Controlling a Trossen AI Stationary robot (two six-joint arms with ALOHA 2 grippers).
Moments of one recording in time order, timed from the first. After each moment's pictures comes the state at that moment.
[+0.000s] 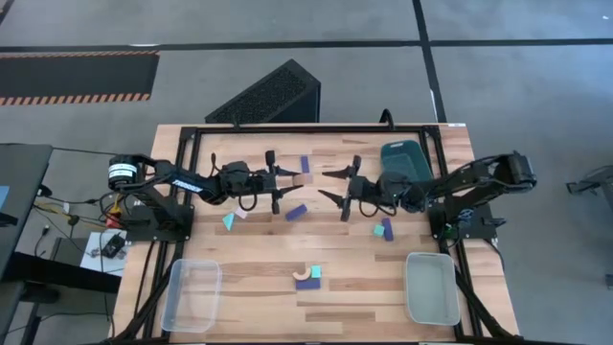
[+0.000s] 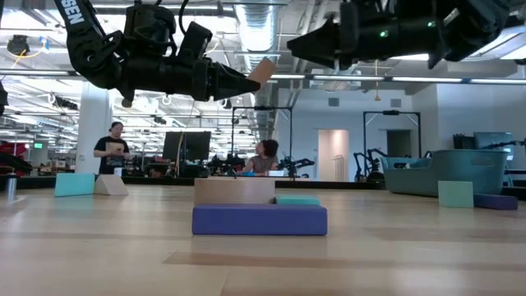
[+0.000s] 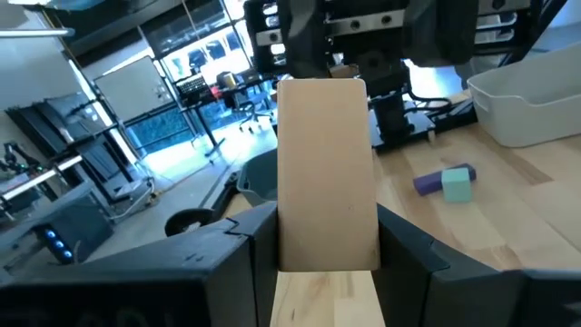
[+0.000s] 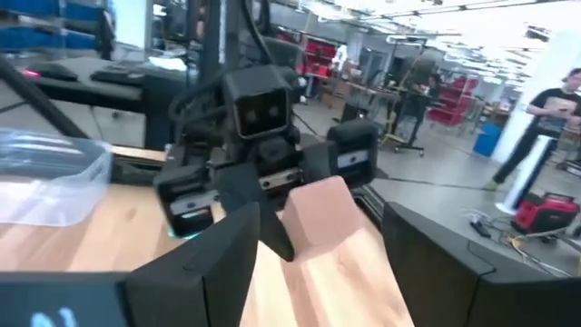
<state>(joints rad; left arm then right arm) 0.23 1.57 0.49 1.07 0.09 0.38 -0.01 1.44 0.57 0.94 0.24 -0.22</state>
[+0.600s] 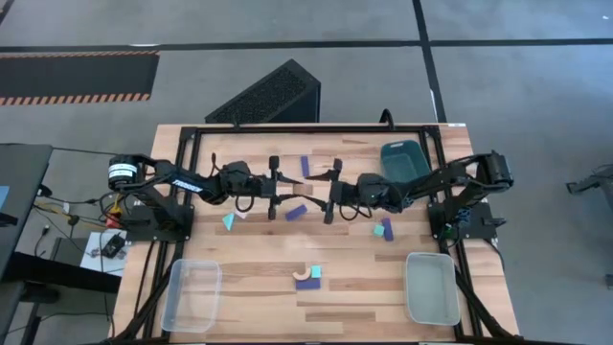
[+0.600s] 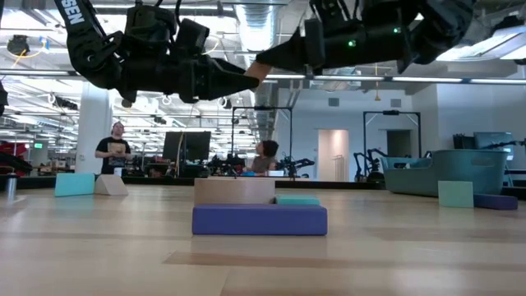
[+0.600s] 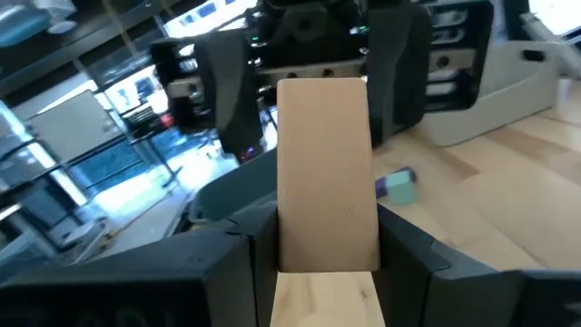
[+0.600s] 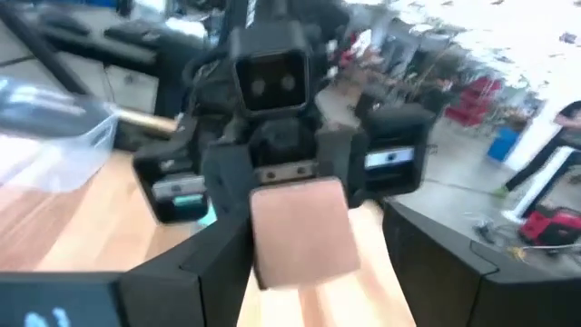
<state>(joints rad) 0.23 1.57 0.49 1.06 0.27 0.45 -0.02 1.62 0.74 0.86 0.19 -0.30</state>
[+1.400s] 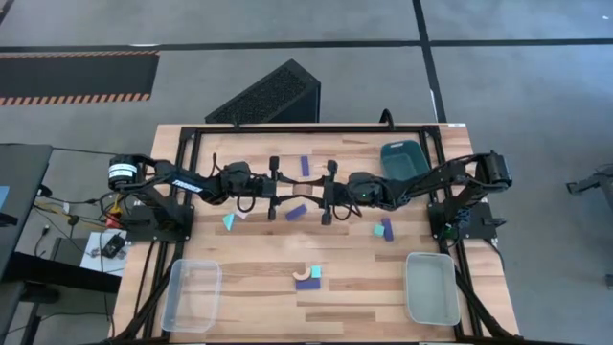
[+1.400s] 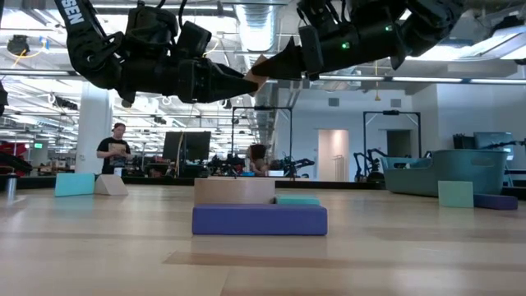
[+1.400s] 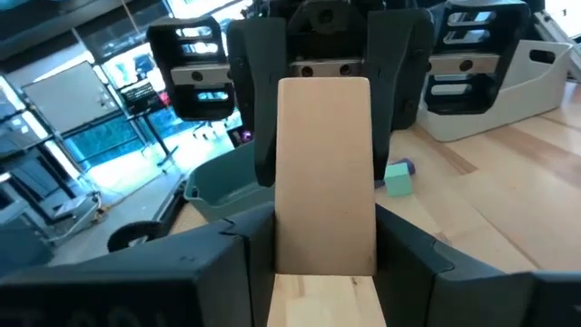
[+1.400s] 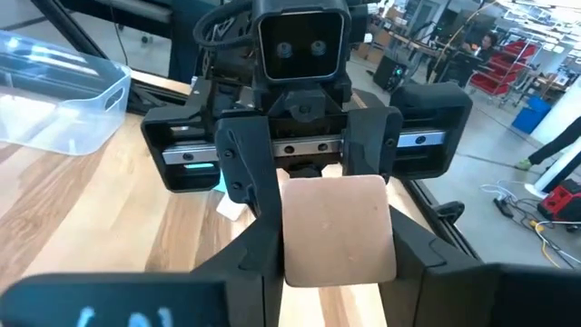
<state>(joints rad) 0.22 1.57 0.49 1.03 0.22 0.38 -0.03 1.62 0.80 0.69 0.17 -0.27</state>
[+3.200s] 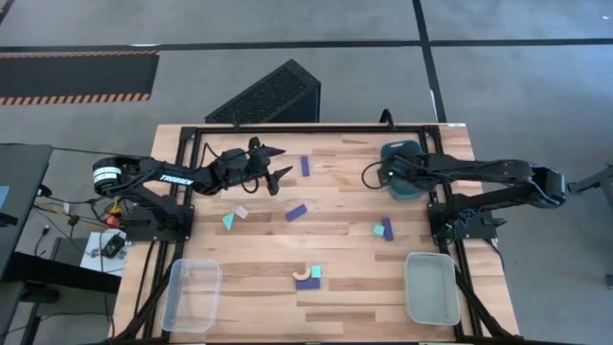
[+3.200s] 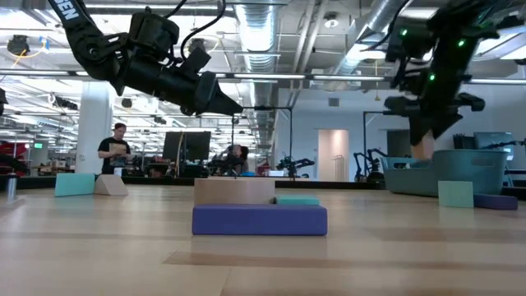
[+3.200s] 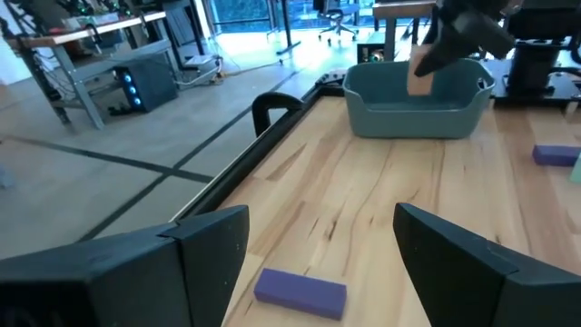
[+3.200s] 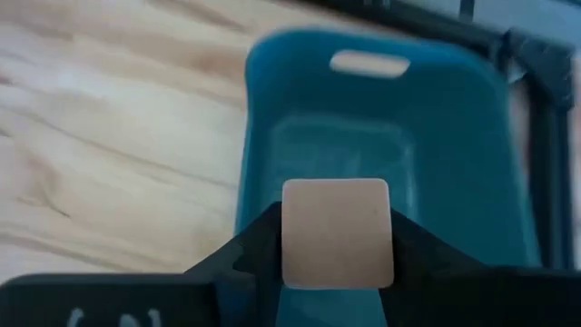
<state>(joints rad) 0.36 1.44 0.49 0.75 -0.10 0.10 -0.33 1.12 0.68 -0.82 0.59 0.87</state>
